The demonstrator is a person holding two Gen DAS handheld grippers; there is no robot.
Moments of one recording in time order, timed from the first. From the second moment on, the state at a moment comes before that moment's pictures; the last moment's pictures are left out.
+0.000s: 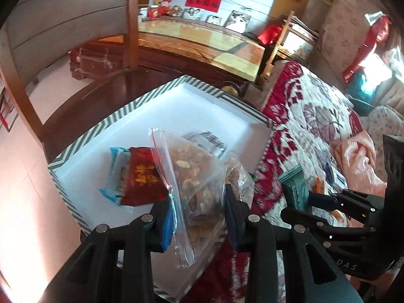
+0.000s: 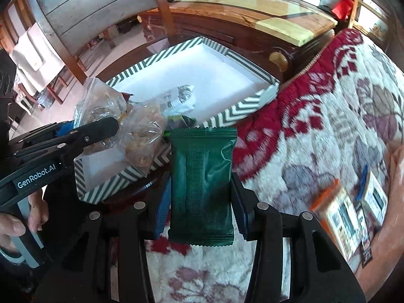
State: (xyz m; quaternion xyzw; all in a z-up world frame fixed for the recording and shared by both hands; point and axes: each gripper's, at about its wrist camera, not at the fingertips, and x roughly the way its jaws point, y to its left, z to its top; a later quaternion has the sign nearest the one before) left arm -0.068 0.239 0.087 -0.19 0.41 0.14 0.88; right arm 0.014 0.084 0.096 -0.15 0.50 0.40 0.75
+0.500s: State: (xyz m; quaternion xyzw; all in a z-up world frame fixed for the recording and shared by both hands) left arm -0.072 0.275 0.071 -0.22 0.42 0.18 0.86; right arm 0.034 0.148 0.091 -0.18 0.49 0.43 0.74
